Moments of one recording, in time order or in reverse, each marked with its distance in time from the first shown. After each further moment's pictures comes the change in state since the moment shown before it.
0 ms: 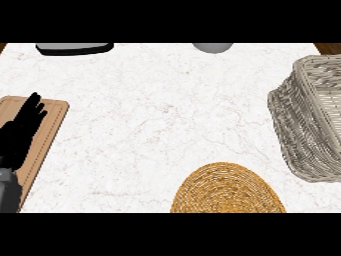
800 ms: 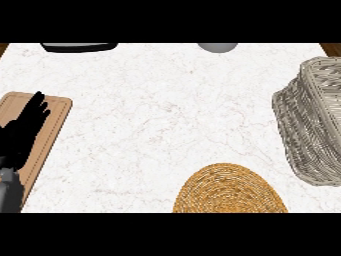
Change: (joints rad) left arm 0.003 -0.006 -0.016 -0.027 0.001 -0.012 0.014; right arm 0.457 -0.158 0.008 -0.339 -0.139 -0.327 -0.141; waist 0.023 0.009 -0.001
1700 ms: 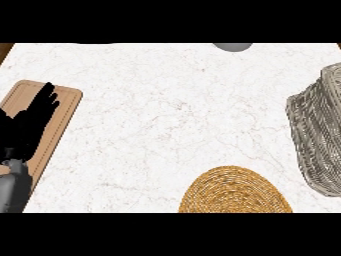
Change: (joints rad) left arm -0.053 -0.016 -0.036 -0.019 -0.015 0.001 0.022; right arm -0.029 0.071 -0.081 -0.043 -0.018 -0.271 0.084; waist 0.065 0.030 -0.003
